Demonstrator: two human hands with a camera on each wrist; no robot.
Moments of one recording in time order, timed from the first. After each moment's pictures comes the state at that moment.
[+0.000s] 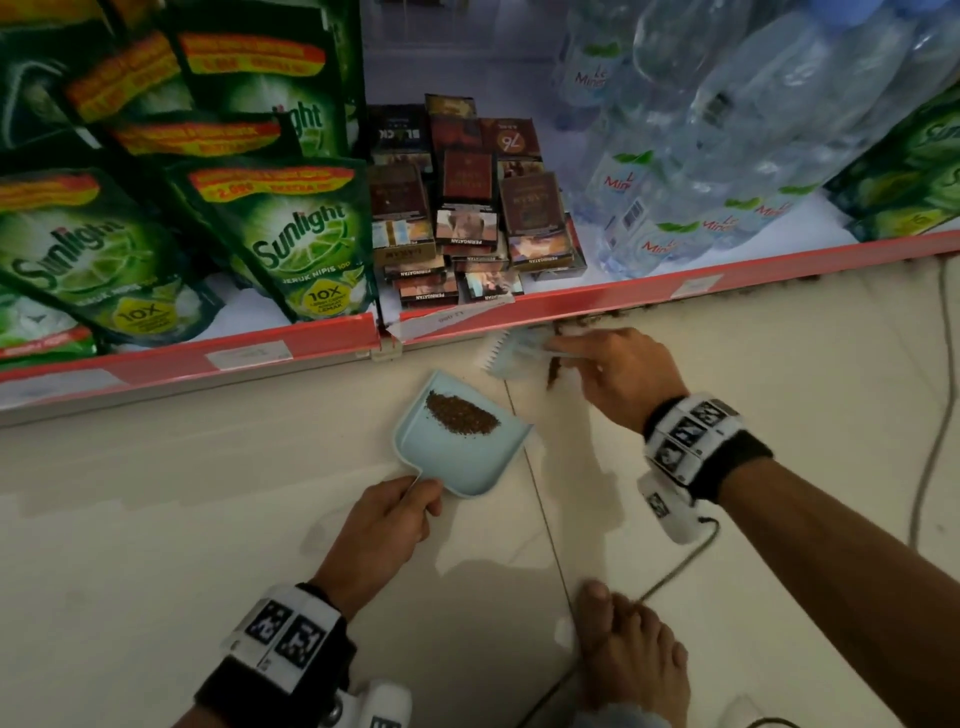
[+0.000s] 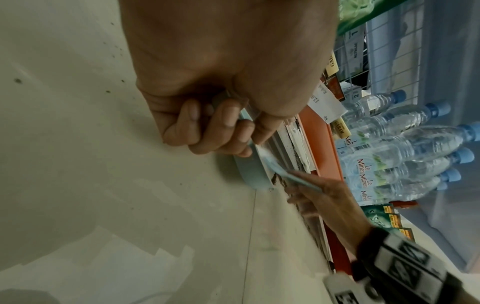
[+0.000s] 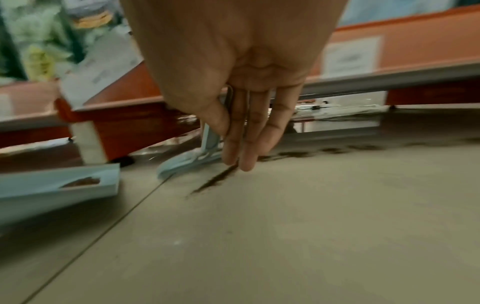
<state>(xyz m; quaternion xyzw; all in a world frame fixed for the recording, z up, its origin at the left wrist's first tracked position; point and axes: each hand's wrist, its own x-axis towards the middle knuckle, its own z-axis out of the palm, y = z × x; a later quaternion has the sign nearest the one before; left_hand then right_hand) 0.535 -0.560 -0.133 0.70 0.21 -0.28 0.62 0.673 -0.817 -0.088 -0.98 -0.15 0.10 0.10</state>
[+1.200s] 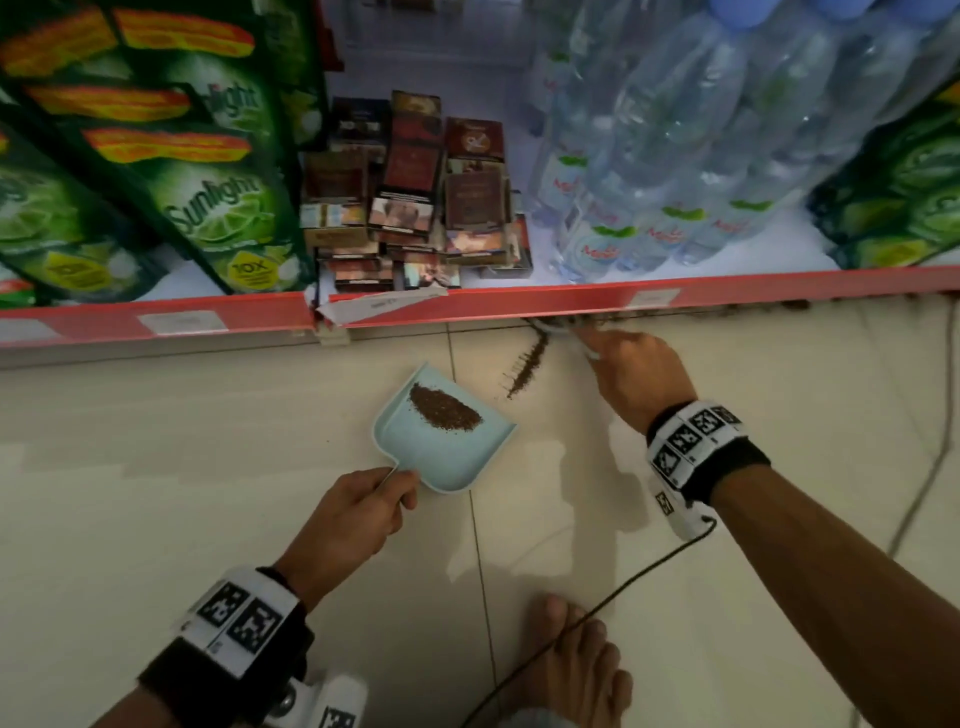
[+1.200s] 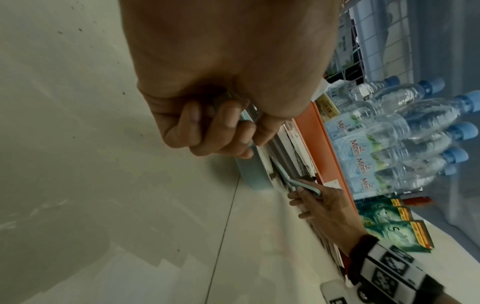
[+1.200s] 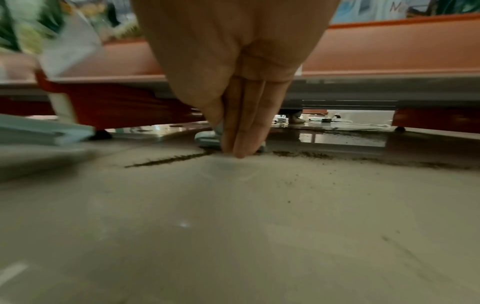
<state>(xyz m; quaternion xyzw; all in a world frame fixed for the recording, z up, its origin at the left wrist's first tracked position) 0.532 -0.617 -0.117 0.71 0.23 -0.26 0.62 0.697 -0.897 -0.099 -0.98 -0.19 0.07 0.03</state>
